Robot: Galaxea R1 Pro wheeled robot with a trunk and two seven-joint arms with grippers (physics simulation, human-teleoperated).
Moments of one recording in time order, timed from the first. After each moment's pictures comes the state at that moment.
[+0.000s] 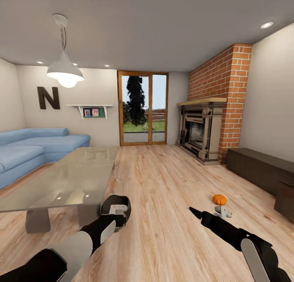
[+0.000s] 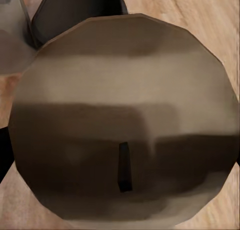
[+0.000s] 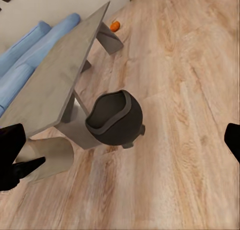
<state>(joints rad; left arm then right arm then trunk) -0.81 -0.10 -0.51 -0.17 0.52 0.23 0.20 -0.15 -0.09 -0.17 -1.51 -0.57 0.73 0.25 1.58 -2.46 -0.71</state>
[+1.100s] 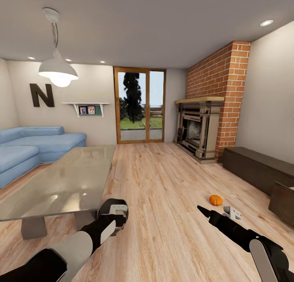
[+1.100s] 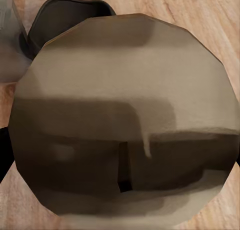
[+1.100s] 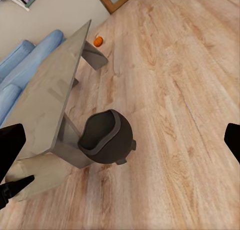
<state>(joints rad) -0.81 -0.10 -0.51 -0.17 0.52 0.22 0.20 -0.15 -0.09 -0.27 -1.51 -0.57 0.74 0.25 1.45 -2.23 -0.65</state>
